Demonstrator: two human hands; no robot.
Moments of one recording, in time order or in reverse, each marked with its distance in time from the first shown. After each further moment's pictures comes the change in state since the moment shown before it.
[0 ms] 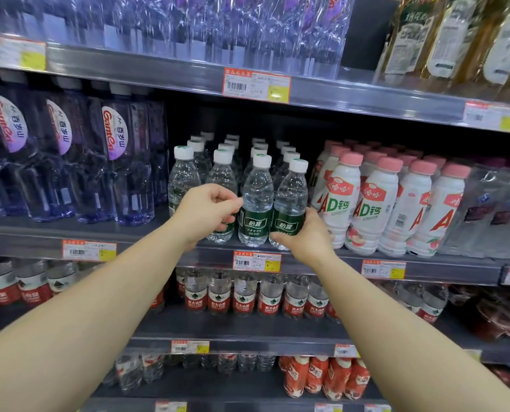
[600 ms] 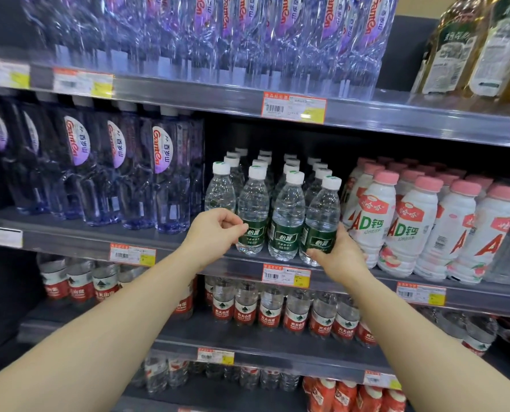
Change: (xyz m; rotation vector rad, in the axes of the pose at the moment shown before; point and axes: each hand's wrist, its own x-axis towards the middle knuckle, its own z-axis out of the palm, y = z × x) left_hand -0.015 -0.023 -0.029 0.177 0.149 -0.046; right_hand 0.003 0.001 0.000 -0.135 -0.054 0.039
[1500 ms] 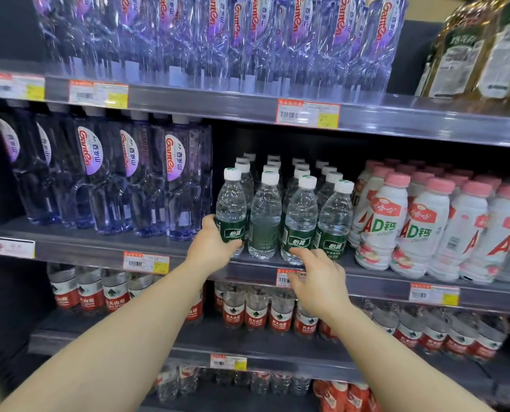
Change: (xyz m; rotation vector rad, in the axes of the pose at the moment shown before) left_hand 0.025 -0.037 -0.009 0.296 0.021 -0.127; right_hand -0.047 -0.024 0.052 -0.332 0.029 -0.306
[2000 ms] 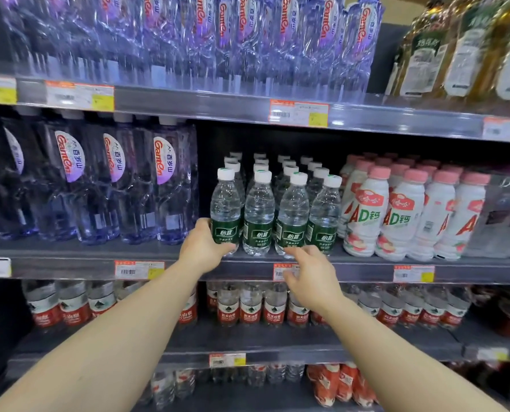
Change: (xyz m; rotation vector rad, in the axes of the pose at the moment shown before) left_hand 0.012 -0.014 -0.008 0.026 -0.064 0.055; right_hand -0.009 -0.013 0.005 0.005 -0.028 0.087
